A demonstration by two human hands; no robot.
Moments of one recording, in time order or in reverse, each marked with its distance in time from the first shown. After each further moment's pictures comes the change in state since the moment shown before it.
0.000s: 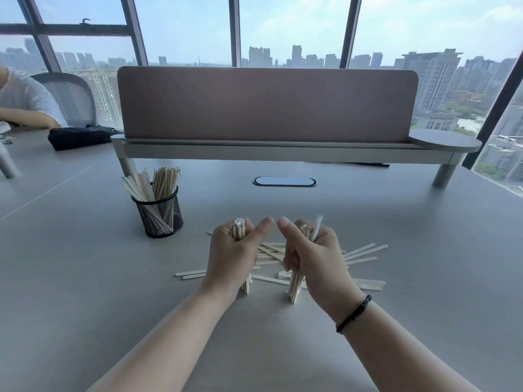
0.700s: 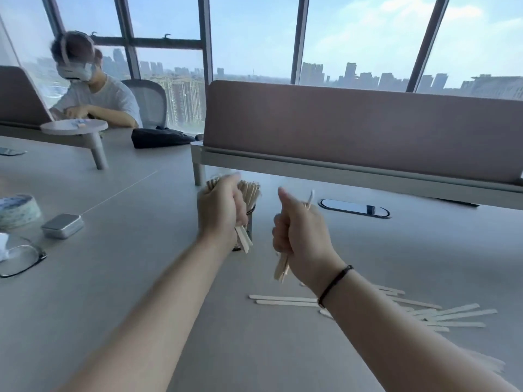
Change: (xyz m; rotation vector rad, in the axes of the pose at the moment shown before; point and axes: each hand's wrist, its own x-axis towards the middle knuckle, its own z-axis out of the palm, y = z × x) left_hand 0.088 0.055 -0.125 -0.255 0.391 -0.061; right_hand 0.077 -0.004 0.154 0.172 -0.169 0.203
